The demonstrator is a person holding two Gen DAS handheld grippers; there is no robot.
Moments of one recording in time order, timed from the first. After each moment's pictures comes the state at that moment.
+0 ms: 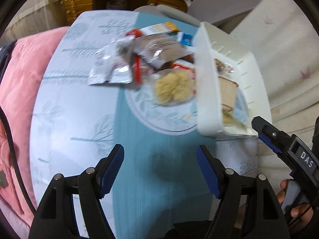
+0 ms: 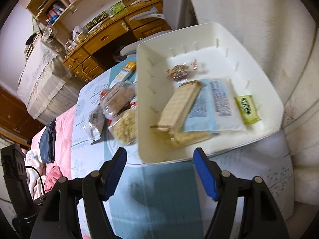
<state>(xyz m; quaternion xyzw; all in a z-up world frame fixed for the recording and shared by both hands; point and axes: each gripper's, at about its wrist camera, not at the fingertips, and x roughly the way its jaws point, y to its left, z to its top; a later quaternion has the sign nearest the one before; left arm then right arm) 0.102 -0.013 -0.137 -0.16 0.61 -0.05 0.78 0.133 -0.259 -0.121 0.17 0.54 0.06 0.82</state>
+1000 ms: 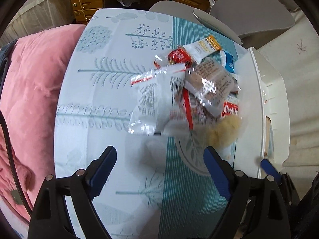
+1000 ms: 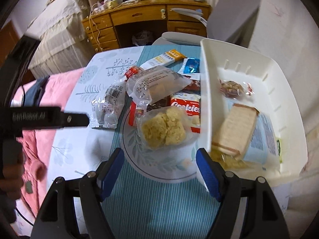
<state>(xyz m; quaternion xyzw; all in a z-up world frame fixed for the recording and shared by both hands) 0.216 0.074 -0.168 -0.15 0.64 -0.04 0.75 0.165 -0.127 -0.149 -0.03 0.53 0.11 0.84</state>
